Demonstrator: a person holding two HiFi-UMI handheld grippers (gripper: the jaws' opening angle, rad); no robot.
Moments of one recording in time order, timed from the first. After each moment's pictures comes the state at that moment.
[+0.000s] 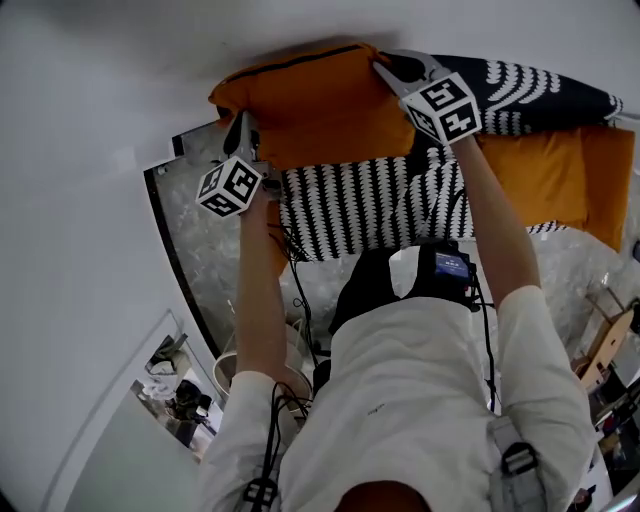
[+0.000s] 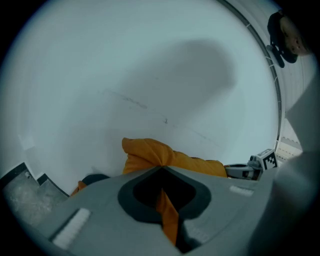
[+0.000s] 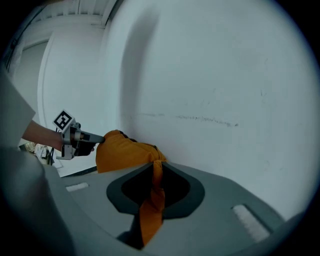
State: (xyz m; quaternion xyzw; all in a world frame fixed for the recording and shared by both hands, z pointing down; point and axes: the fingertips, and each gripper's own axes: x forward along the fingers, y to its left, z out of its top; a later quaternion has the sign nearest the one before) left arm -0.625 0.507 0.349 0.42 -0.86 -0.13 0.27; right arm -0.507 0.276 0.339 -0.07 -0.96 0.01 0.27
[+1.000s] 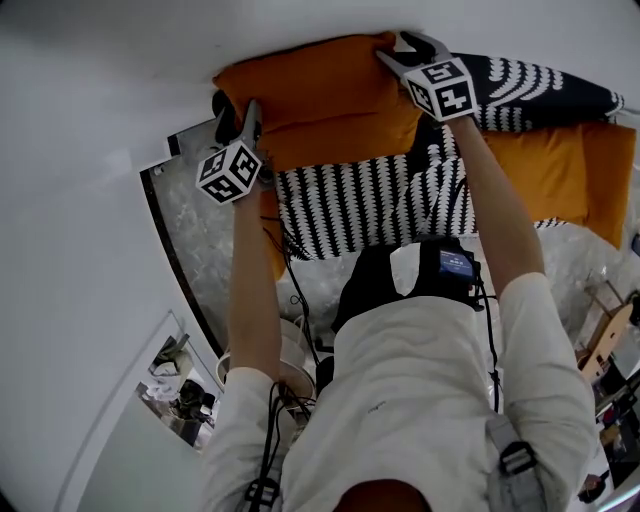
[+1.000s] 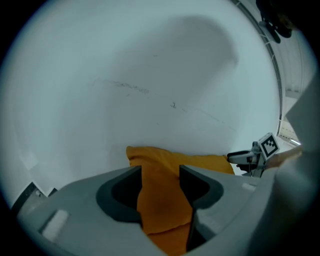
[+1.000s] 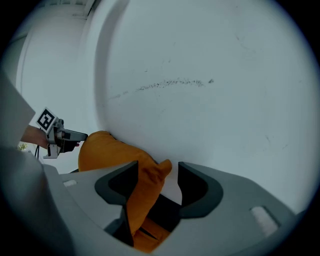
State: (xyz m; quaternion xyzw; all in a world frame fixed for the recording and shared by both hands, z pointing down) left arm -0.652 0.494 0.384 0.42 -0.86 -0.04 0.29; right arm -0.521 0.219 0.389 0.02 -0.95 0.03 0.31
